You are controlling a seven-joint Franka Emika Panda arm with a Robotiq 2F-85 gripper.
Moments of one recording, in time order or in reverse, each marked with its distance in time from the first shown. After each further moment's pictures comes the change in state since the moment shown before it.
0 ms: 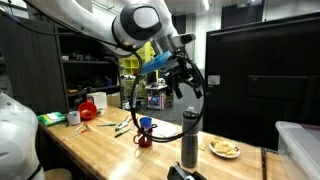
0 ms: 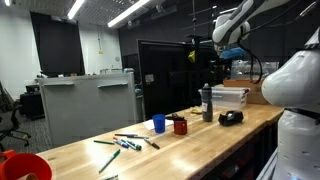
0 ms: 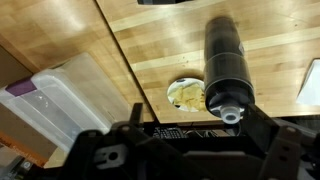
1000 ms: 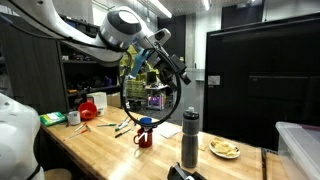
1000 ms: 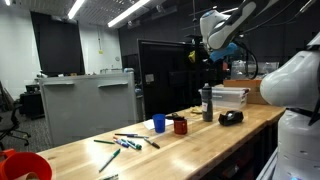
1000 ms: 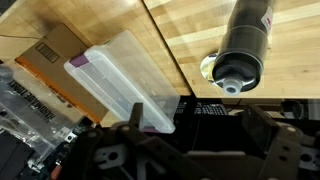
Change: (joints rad) arm -0.067 -0.068 0.243 -0.048 -0.323 -0.017 0.458
